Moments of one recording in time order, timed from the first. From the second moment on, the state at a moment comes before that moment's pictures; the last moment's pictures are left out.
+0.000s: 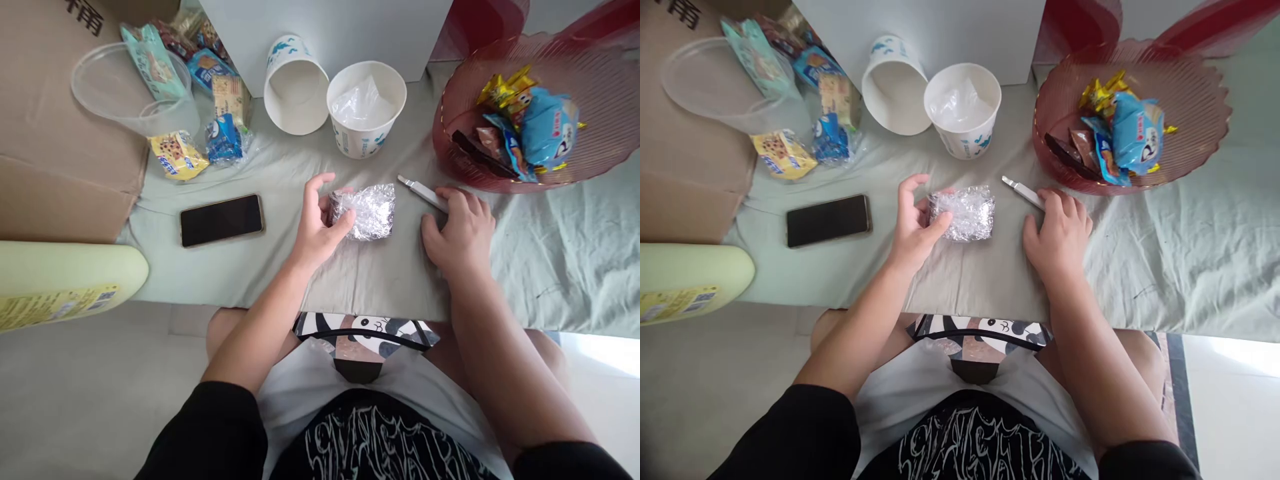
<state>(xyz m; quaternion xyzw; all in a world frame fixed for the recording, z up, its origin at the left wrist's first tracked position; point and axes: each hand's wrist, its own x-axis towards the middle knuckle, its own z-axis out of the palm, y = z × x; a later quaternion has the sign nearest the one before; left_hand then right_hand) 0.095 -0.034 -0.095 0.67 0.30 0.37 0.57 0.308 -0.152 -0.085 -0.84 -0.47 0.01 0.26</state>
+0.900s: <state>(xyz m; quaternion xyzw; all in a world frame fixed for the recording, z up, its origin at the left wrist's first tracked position) 0.096 -0.041 -0.097 0.80 0.30 0.36 0.38 0.287 -0.152 -0.075 -0.64 -0.62 0.02 0.45</state>
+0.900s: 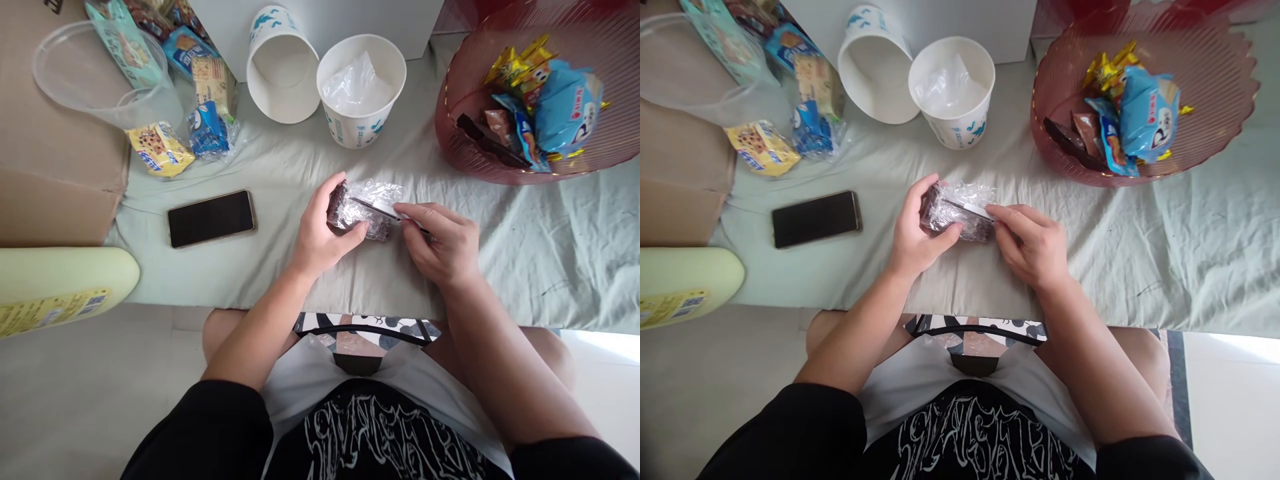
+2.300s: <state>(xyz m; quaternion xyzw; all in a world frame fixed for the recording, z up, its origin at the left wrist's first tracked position) 0.072 -0.009 -0.118 0.76 0.39 0.43 0.30 0.325 -0.160 -0.084 -0.76 -0.55 0.00 0.36</state>
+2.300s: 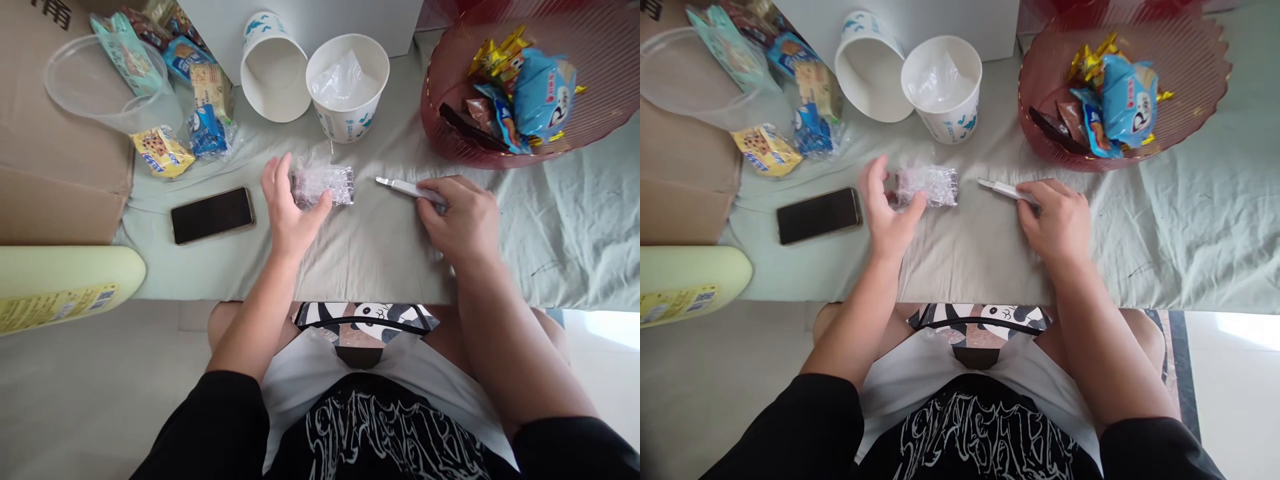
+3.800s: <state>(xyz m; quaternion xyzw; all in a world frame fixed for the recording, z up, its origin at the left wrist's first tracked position) 0.069 -0.001 -0.075 0.72 0.37 0.45 0.37 0.297 -0.161 -0.055 -0.65 -0.56 0.01 0.51</state>
